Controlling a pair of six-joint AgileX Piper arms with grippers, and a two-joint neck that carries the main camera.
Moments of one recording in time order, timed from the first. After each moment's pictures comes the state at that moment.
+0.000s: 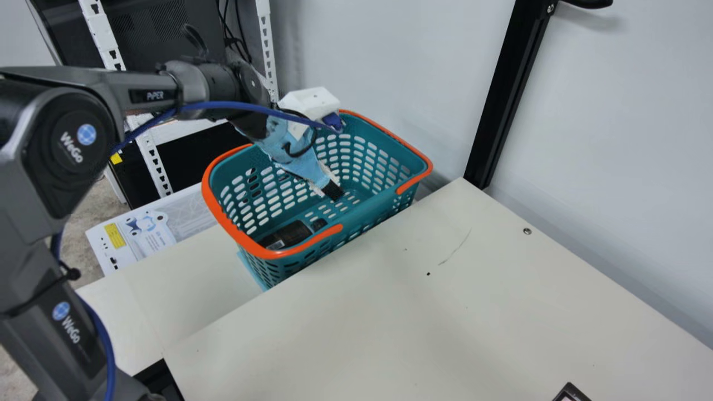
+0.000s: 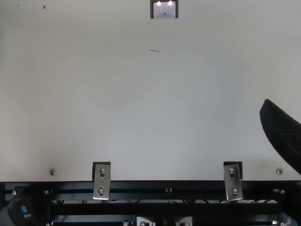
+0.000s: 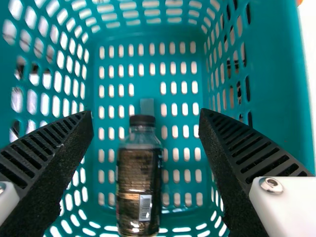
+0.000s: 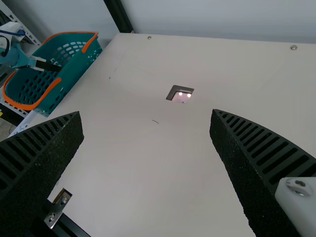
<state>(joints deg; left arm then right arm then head) 34.4 103.5 -66.5 -22.7 34.4 50.5 -16.7 43.0 -52.6 48.9 70.0 -37.2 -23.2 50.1</state>
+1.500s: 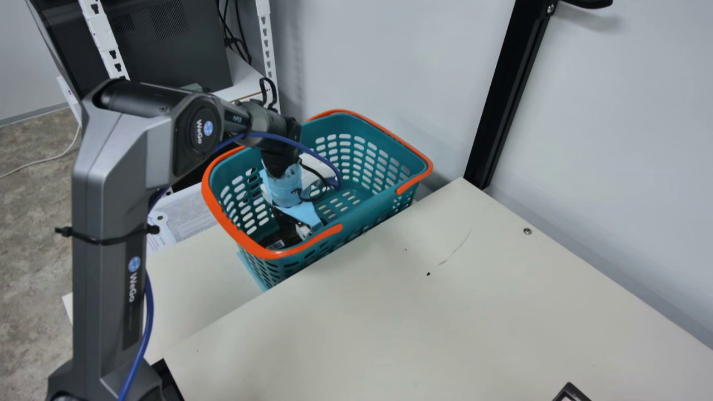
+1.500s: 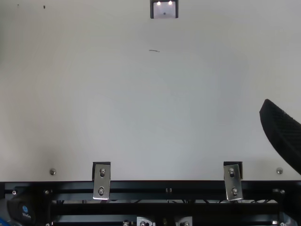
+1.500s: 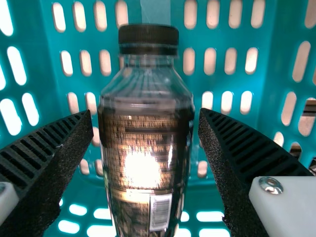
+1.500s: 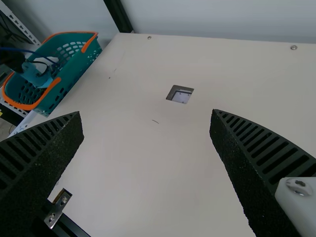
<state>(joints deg) 33.7 127.8 -79.6 -0.3 43.2 32.4 -16.7 43.0 -52.6 48.9 70.0 -37.2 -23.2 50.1</state>
